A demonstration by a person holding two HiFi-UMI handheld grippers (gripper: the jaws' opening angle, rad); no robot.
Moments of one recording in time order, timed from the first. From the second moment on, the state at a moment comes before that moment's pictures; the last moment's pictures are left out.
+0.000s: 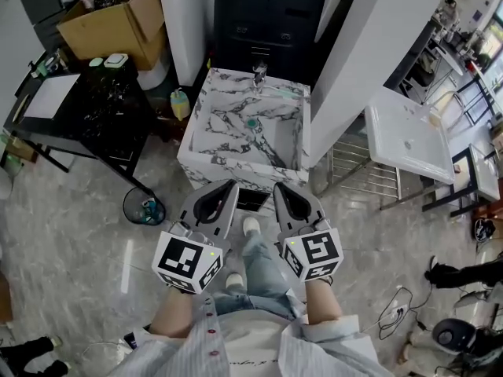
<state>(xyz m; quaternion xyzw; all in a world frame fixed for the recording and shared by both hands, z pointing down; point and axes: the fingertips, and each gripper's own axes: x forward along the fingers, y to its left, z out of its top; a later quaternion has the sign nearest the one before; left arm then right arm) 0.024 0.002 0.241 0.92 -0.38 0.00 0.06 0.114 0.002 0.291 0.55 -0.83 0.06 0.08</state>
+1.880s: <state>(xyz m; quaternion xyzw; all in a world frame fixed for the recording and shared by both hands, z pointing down) 0.100 -0.290 0.267 0.91 -0.40 0.04 0.09 0.200 -0.316 0.334 0.51 -0.84 0.08 0.17</state>
